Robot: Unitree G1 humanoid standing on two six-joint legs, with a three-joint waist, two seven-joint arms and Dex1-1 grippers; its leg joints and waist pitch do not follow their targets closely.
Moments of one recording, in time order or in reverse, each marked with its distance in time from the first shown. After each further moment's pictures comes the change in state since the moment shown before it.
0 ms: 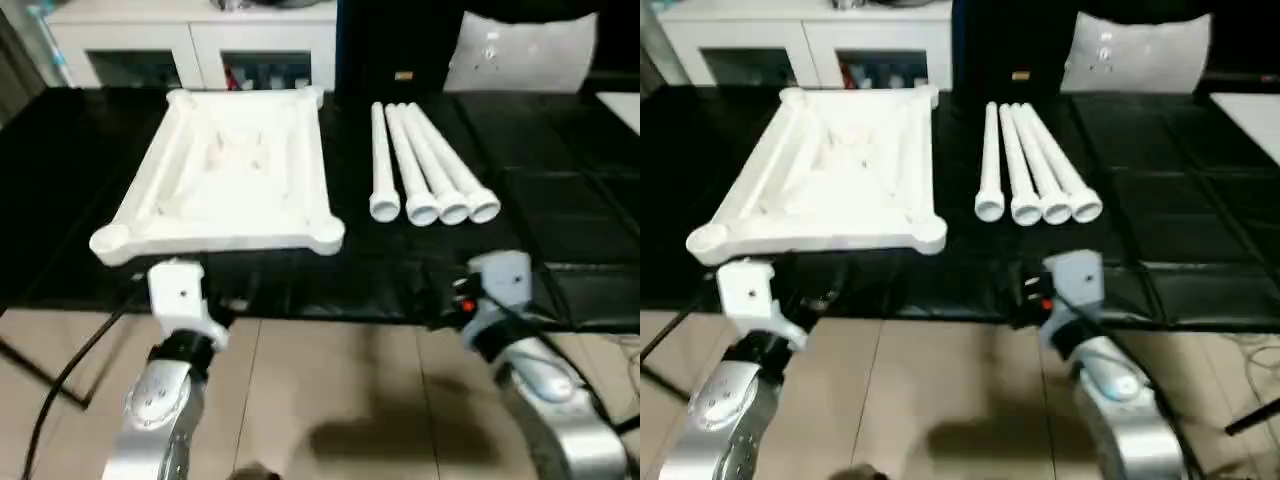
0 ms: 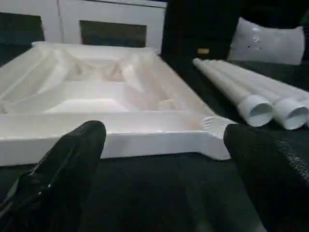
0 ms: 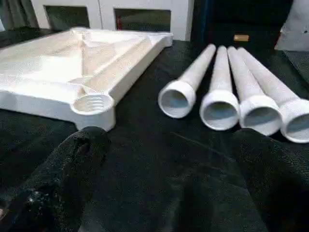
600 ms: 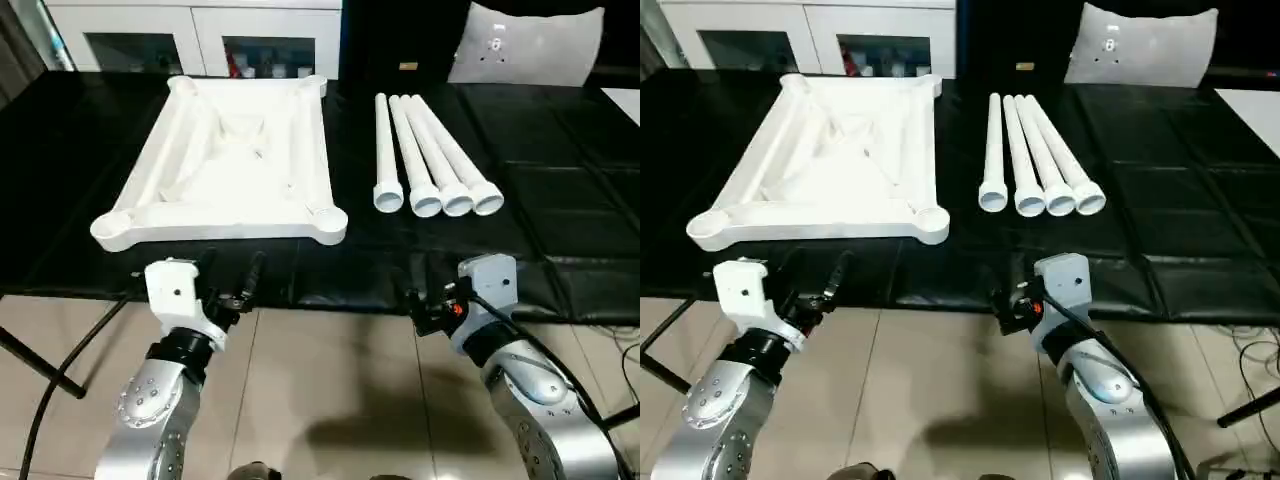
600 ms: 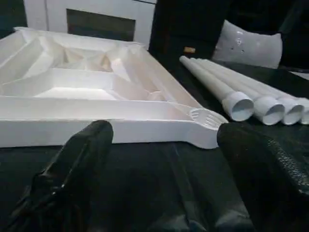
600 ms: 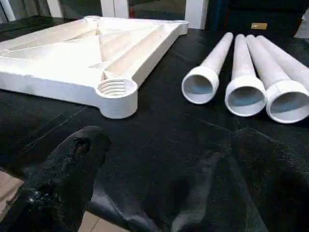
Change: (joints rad) left arm 0.009 0.015 -0.004 -0.005 -0.066 0.013 -0.059; right arm 0.008 0.003 0.026 0.005 0.000 0.007 0.013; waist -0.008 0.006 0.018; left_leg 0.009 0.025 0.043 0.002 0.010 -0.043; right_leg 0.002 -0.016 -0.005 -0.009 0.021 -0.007
